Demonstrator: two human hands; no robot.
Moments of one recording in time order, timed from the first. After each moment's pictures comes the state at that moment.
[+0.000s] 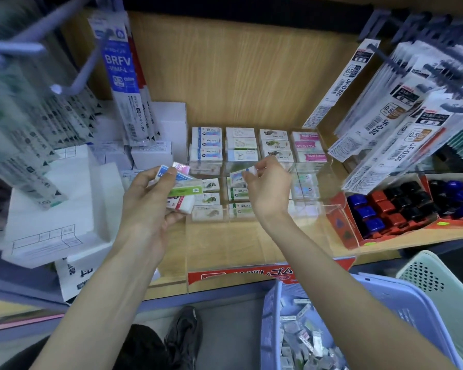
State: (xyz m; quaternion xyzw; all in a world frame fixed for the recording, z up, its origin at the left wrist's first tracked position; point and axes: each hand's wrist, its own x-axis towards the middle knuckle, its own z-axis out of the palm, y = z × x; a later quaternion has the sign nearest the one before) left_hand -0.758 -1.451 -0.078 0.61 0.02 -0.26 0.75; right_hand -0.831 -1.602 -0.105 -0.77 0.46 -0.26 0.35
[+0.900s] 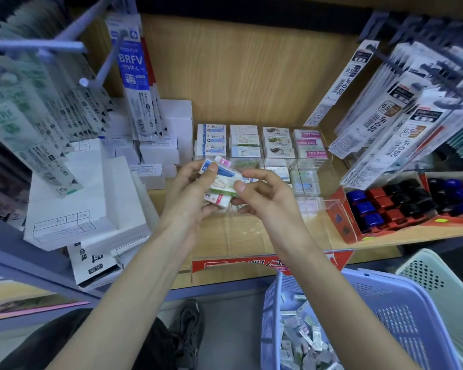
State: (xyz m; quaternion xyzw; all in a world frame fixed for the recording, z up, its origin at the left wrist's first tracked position) left_hand -0.787 -1.467 -0.073 0.59 -0.07 -0.34 0.73; right_hand -0.884 -1.551 -0.070 -0.62 0.31 -0.22 0.69
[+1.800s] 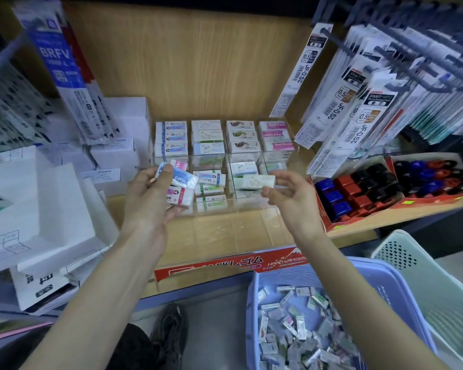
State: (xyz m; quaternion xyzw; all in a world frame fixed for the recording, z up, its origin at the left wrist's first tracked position) left_hand -0.789 -1.490 -0.086 0.63 -0.01 -0.27 0.73; right_hand -0.935 -1.632 -0.106 -0.67 0.42 -0.29 0.55
